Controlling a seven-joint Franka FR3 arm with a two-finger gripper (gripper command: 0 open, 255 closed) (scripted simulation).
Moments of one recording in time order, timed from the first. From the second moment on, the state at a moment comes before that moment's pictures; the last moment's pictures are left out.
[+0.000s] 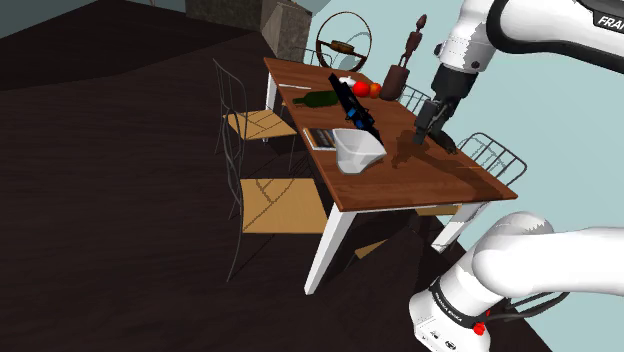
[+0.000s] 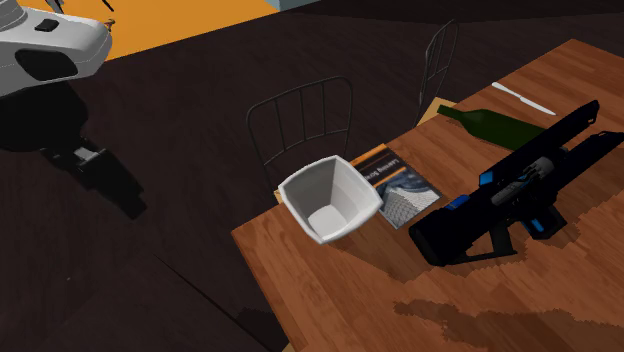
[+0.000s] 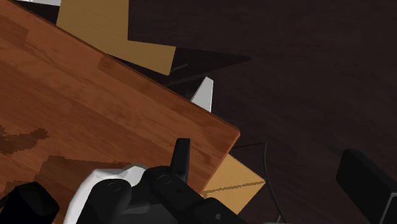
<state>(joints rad) -0.01 -0.82 0.06 -2.34 -0.03 1.47 -0.04</state>
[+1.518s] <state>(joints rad) -0.16 -0.12 0.19 -2.20 -0.37 2.02 0.30</state>
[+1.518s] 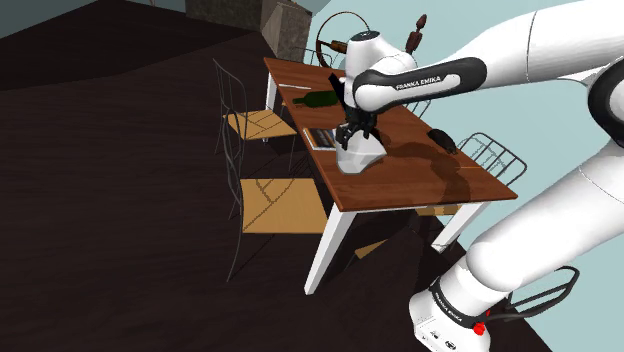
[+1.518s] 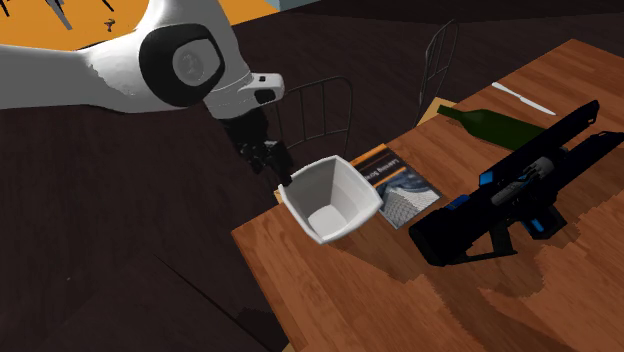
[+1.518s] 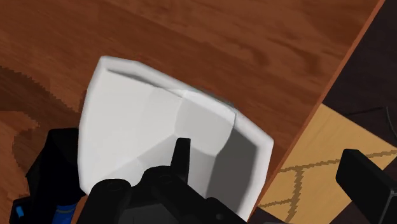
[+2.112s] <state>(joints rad) -0.17 0.07 0.19 -2.11 -0.50 2.09 0.42</state>
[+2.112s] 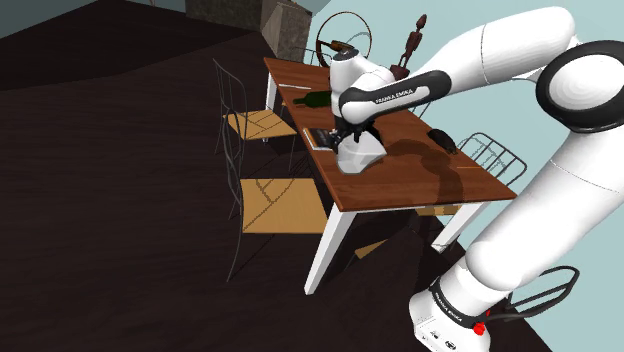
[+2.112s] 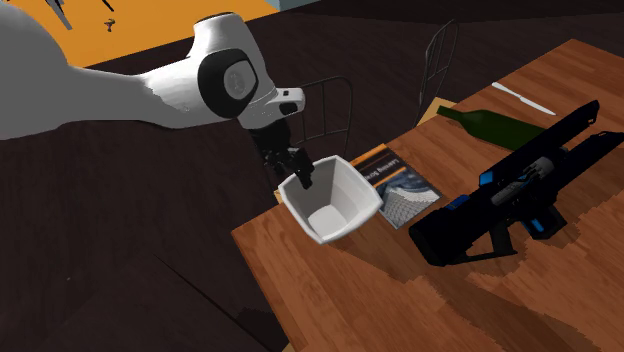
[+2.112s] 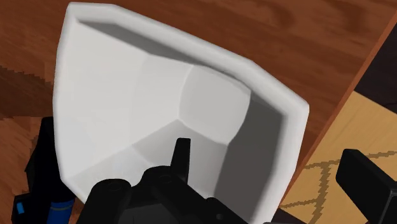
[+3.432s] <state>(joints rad) -0.17 0.06 0.19 -2.11 -0.49 2.07 0.41</state>
